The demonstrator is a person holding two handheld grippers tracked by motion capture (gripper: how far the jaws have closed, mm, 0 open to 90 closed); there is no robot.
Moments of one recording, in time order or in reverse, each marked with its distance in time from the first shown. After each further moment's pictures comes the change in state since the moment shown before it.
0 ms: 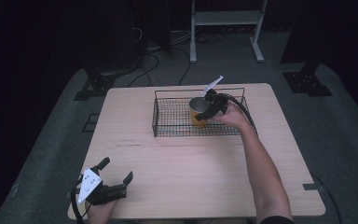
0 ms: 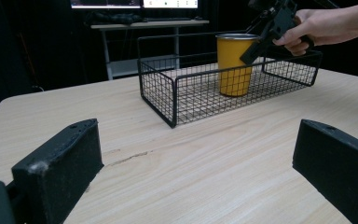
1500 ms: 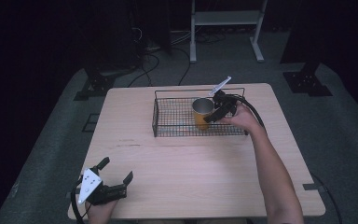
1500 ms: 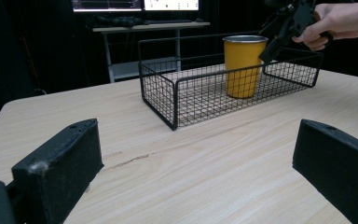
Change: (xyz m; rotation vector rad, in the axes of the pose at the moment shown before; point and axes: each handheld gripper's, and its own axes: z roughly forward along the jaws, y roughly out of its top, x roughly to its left) left arm -0.002 0.001 -0.001 -0.009 0.006 0.010; right arm 0.000 -0.018 -0.027 0.042 -0.036 -0.018
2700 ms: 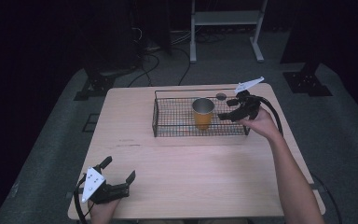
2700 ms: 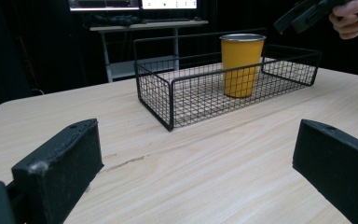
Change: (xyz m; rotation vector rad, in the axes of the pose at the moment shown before) left arm -0.004 0.001 0.007 0.009 -0.005 0.010; right arm 0.003 -0.045 -0.066 -0.250 0.028 0.067
